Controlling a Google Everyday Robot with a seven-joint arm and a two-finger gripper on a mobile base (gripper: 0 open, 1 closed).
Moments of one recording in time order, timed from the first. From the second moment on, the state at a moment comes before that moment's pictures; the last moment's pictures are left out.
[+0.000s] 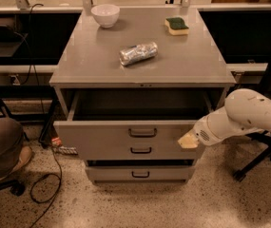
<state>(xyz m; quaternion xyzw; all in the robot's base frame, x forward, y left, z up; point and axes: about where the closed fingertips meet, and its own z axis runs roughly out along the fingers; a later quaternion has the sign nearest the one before) 0.537 -0.178 0.644 -0.36 0.90 0.16 0.21</state>
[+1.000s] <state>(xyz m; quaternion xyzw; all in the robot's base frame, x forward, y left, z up) 0.596 -0.225 0.659 -0.28 0.90 0.10 0.32</state>
